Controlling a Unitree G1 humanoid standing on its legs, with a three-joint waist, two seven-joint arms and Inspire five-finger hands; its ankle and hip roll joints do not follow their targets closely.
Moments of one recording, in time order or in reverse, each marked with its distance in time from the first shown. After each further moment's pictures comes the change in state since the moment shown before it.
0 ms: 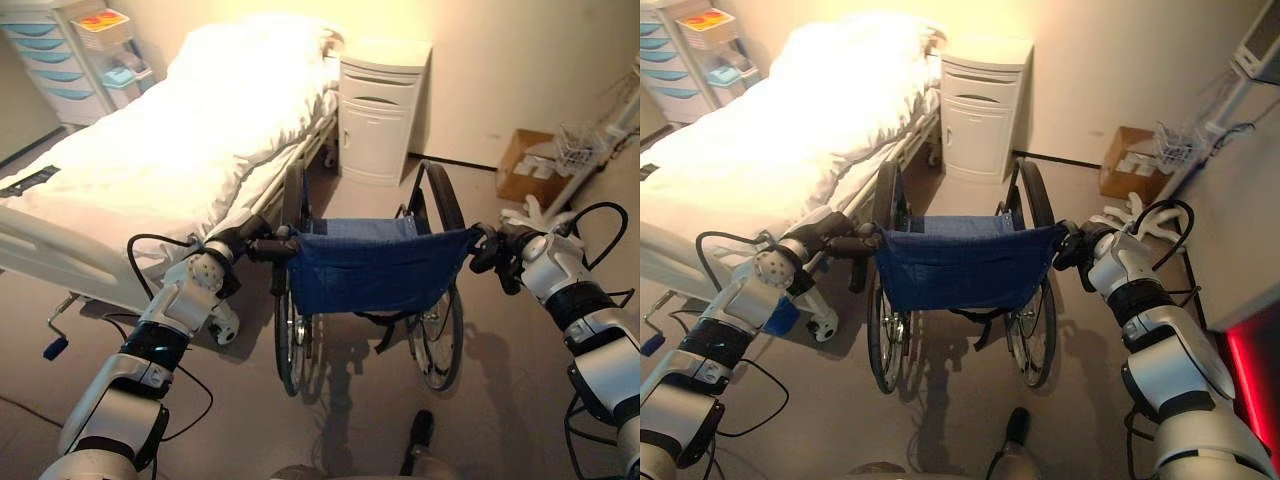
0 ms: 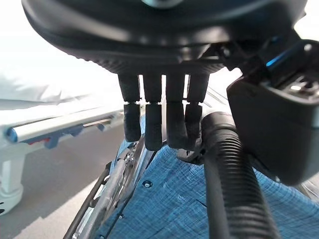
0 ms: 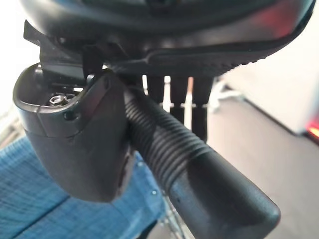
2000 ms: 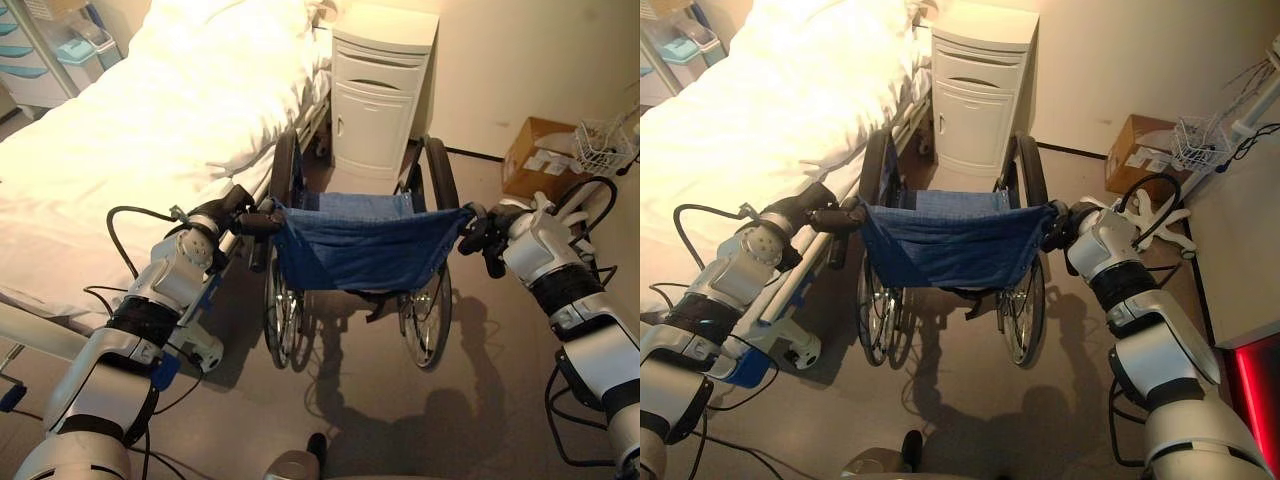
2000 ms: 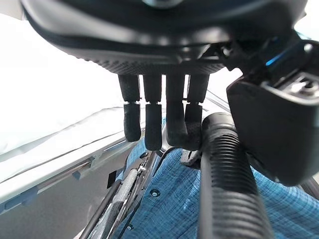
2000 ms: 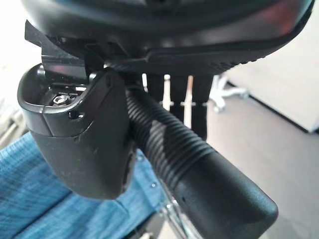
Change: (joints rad) left arm -0.112 0.081 -0.061 0.042 -0.011 0.047 0.102; right arm -0.069 0.097 -0.019 -0.087 -0.011 0.202 0.026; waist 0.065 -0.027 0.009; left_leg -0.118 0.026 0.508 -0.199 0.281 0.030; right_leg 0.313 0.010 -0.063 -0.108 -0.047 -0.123
